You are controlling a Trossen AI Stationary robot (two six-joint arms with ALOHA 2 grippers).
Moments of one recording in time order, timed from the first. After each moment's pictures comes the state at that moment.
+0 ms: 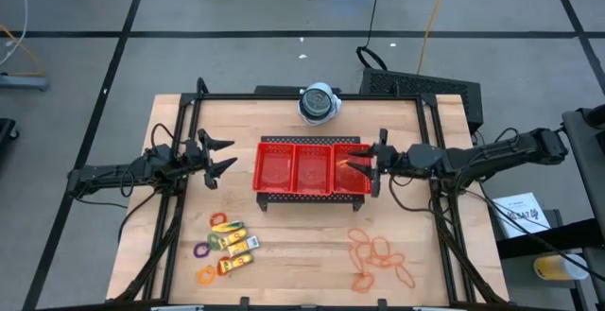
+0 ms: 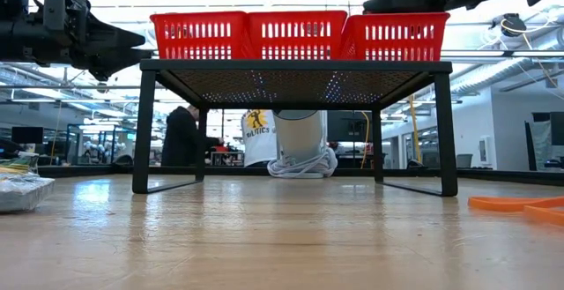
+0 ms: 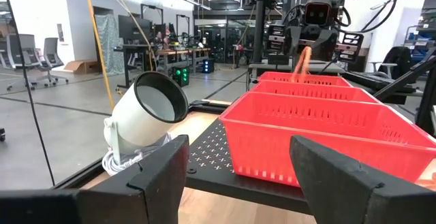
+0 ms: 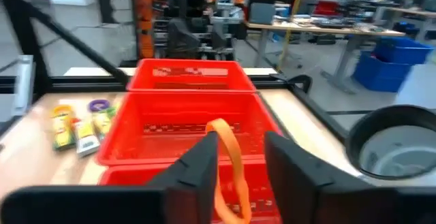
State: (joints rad) left arm 0.10 0.06 0.02 0.15 -0.16 -0.01; right arm 0.12 0.92 0.53 0.27 0.32 -0.02
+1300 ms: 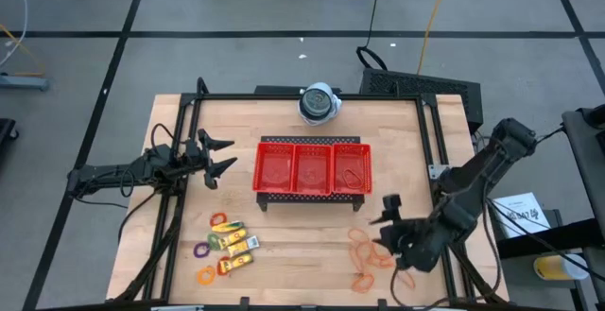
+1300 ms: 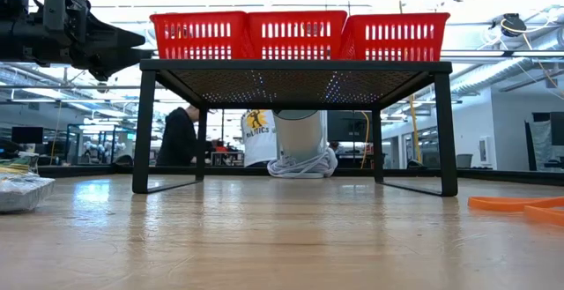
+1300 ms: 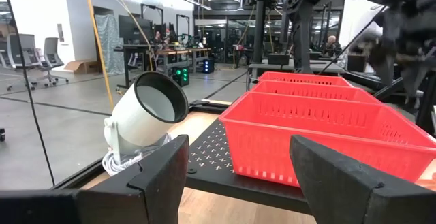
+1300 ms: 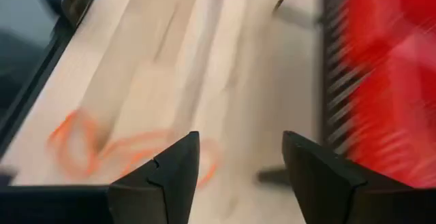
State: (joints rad) left arm 0.10 0.06 0.02 0.15 -0.16 -0.01; right arm 0.82 1.35 1.12 -0.83 0.51 0.44
